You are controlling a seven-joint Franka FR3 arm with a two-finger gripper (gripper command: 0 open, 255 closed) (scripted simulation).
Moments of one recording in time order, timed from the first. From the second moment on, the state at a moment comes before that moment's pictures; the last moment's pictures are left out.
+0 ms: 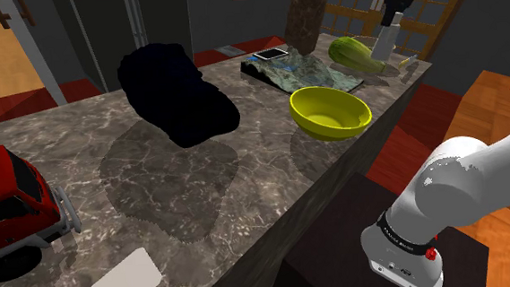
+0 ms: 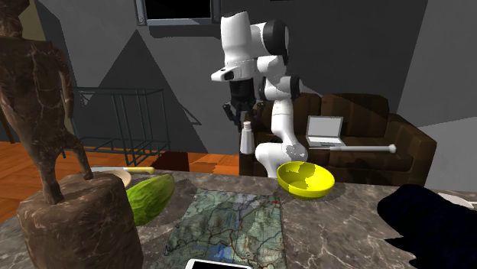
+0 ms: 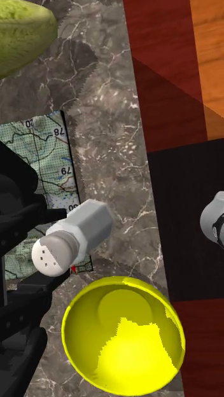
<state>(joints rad) -0.03 -0.57 -0.32 -1.82 -0.08 1.21 -0.21</state>
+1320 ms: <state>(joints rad) 0.02 -0.62 0.02 -1.86 0.14 1.22 0.19</state>
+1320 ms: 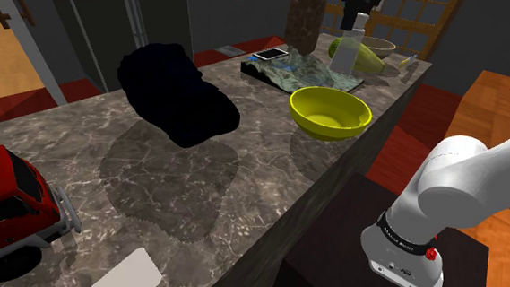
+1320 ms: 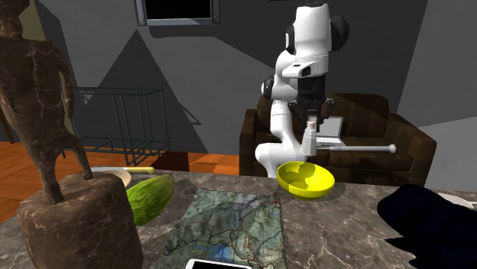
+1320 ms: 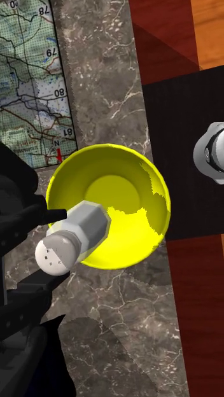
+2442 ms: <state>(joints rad) 0.02 -0.73 0.03 -2.17 0.14 1.41 0.17</state>
